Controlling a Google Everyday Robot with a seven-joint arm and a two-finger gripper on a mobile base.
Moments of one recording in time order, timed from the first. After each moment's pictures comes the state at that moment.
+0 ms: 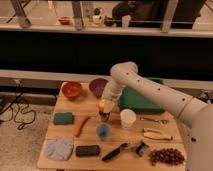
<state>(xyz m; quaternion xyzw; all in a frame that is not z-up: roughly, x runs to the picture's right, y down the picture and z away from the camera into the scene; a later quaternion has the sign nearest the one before) 0.000 0.081 0.798 -0.33 -0.19 -0.01 0.93</state>
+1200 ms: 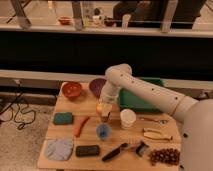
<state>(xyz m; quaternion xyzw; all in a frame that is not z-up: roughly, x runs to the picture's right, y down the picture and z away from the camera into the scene) -0.012 0.100 0.805 -0.35 -0.18 -0.03 0.92</state>
